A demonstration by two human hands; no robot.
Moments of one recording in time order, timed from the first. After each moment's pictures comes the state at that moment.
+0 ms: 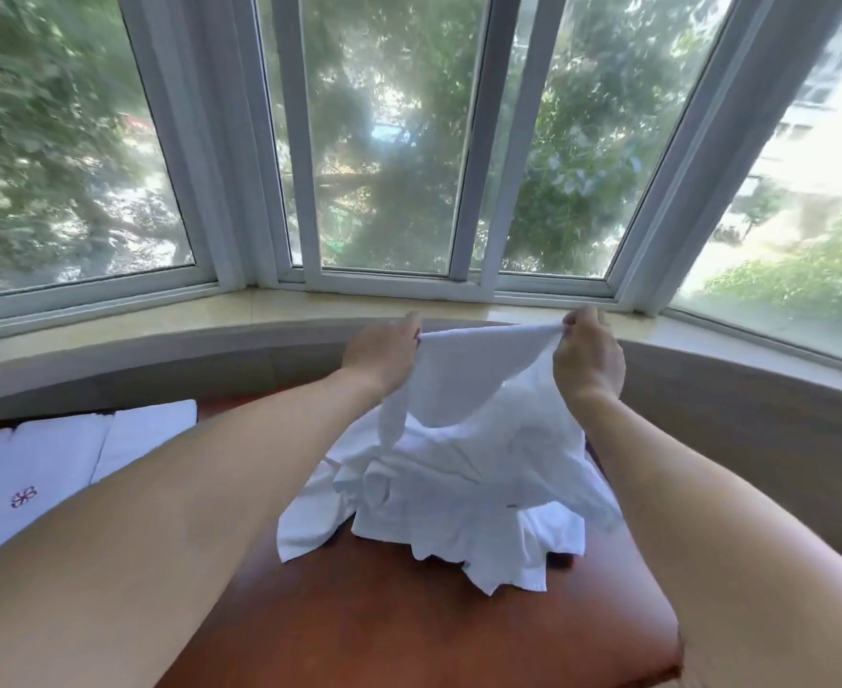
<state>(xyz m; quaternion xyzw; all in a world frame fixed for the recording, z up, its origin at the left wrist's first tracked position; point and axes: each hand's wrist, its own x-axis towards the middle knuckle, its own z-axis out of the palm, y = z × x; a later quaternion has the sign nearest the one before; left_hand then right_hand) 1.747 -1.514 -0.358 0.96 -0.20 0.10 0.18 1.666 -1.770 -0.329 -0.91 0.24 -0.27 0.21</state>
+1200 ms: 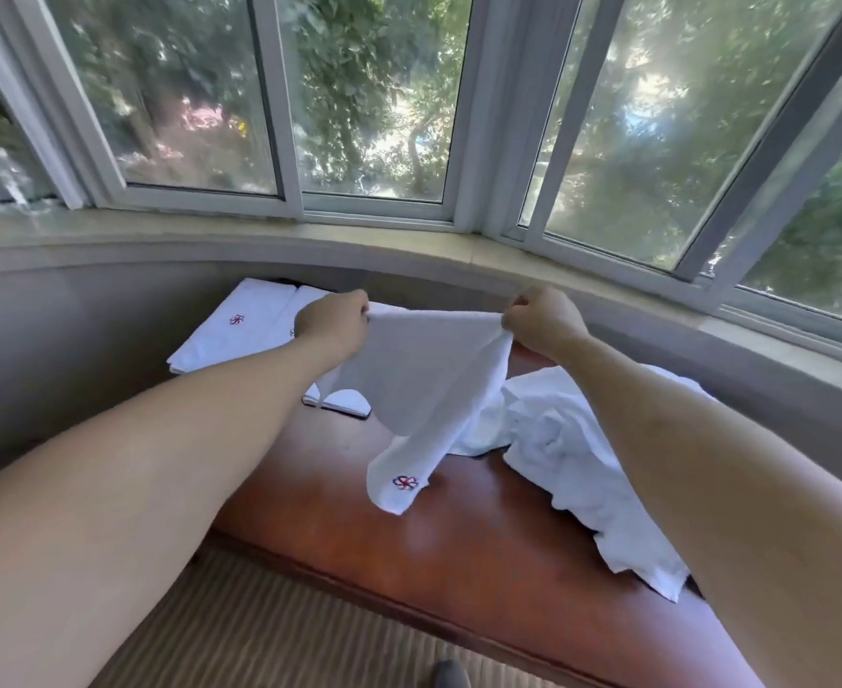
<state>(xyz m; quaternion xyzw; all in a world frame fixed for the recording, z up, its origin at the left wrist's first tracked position) 1.553 -1.180 -0.387 0.97 0.15 0.10 0.13 1.628 -1.464 -0.331 -0.96 -0.08 0.02 0.28</state>
